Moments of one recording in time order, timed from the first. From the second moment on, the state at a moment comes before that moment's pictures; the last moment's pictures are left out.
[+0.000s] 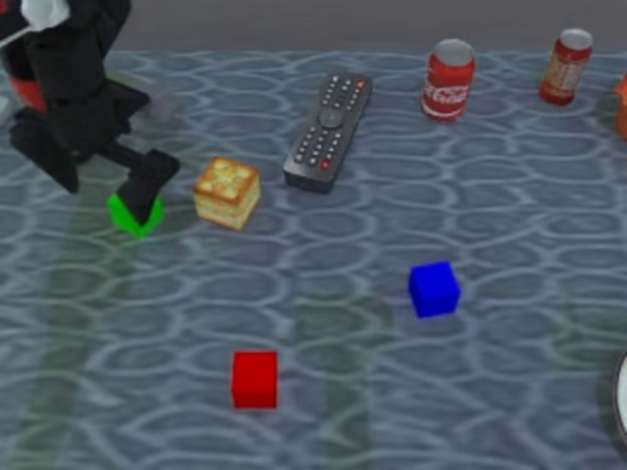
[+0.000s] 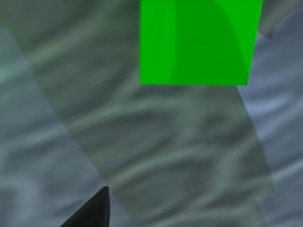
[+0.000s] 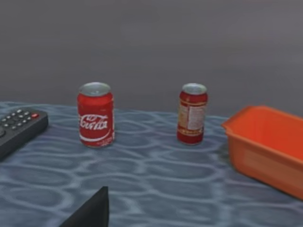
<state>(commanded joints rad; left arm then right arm) -0.16 2.31 1.93 -1.29 0.01 0.40 0.06 0.14 0.13 -0.09 -0.02 -0.03</state>
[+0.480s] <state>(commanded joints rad) -0.15 2.41 2.10 -1.27 0.01 0.42 0.01 0.00 0.00 0.00 0.00 0.00</state>
